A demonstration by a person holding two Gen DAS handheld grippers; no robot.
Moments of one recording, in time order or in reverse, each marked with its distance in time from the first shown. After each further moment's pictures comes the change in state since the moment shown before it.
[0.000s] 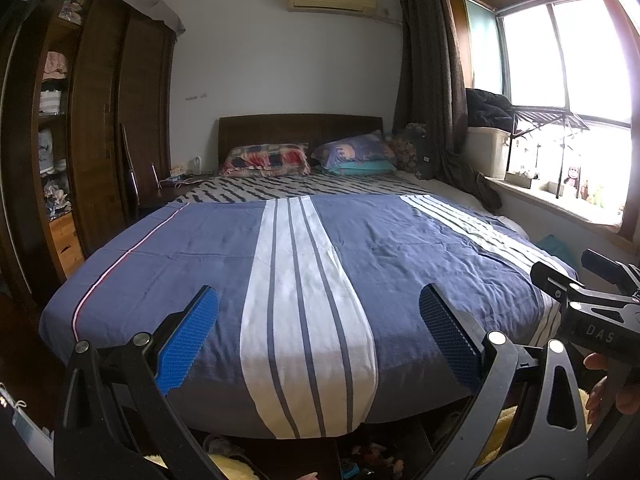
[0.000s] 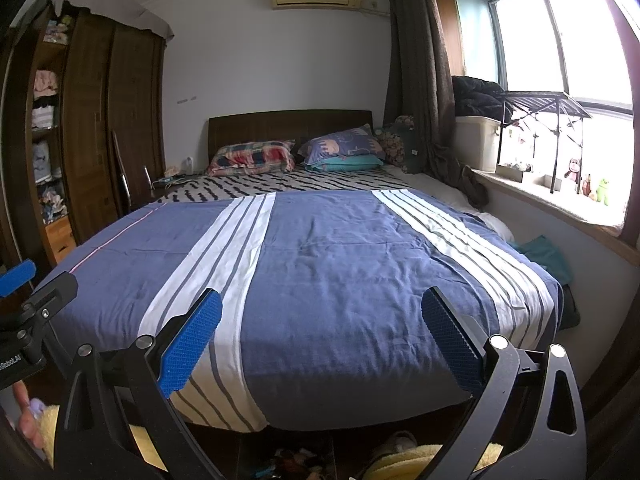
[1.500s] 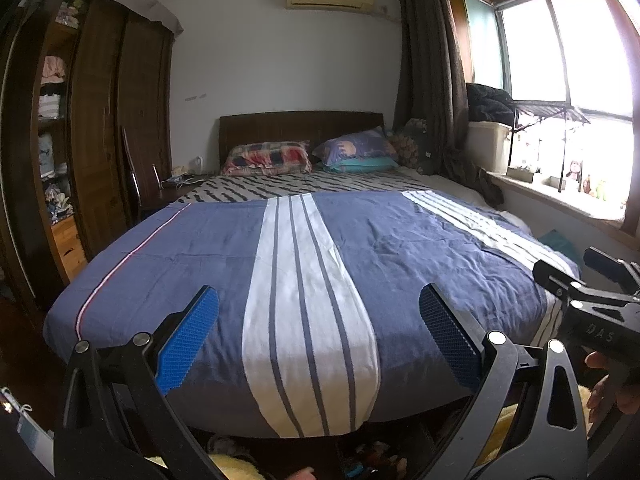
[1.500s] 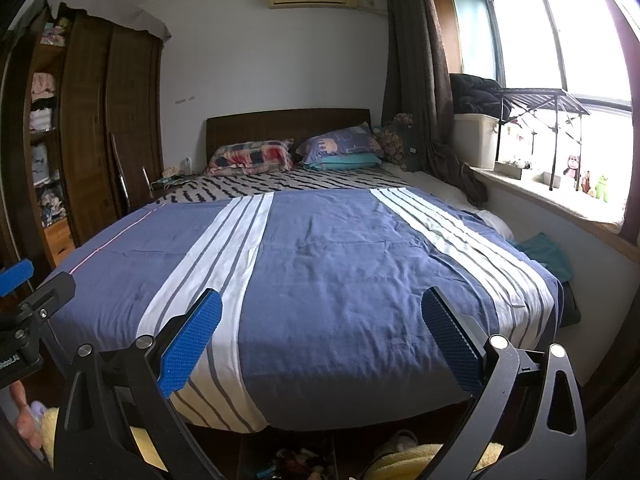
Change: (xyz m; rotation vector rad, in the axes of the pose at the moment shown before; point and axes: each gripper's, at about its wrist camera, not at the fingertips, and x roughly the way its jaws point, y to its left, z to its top) left arm 0.001 -0.003 0.007 0.018 0.019 0.017; right arm 0.002 0.011 0.000 0.013 0.006 -0.010
